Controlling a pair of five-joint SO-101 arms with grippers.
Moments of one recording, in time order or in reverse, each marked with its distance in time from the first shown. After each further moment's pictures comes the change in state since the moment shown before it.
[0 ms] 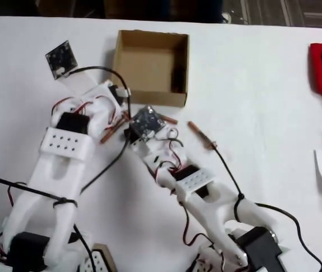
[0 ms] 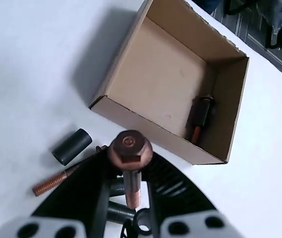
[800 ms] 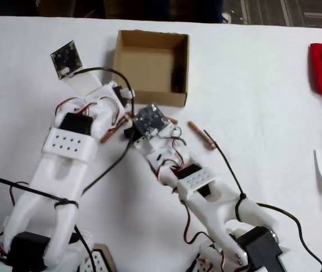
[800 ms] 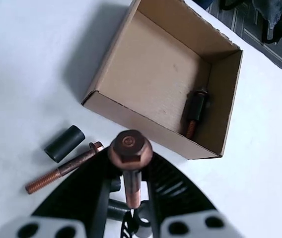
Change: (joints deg) left arm 1.5 0.0 0.0 -0.2 0.0; right arm 1.1 0.0 0.0 0.0 0.0
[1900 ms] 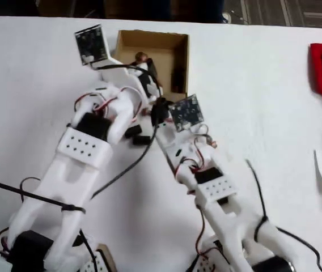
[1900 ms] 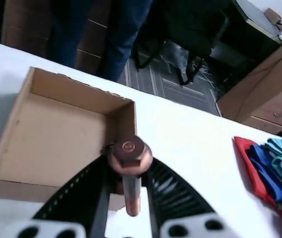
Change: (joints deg) left arm 9.4 0.1 -4.7 -16.5 -7.2; right arm 8.0 -16.4 5.5 0.0 -9.1
